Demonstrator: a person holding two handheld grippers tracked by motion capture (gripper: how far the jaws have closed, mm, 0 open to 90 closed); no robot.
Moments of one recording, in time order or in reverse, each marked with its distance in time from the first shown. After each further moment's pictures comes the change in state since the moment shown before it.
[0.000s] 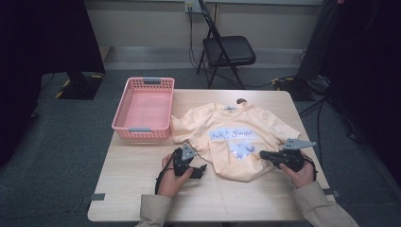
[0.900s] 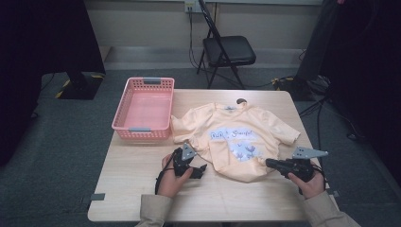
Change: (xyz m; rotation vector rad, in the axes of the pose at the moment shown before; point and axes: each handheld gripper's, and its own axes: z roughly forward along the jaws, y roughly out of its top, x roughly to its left) left arm 0.000 0.000 0.000 0.001 0.000 0.002; right arm 0.018 -0.012 -0.031 -0.030 0.038 0.023
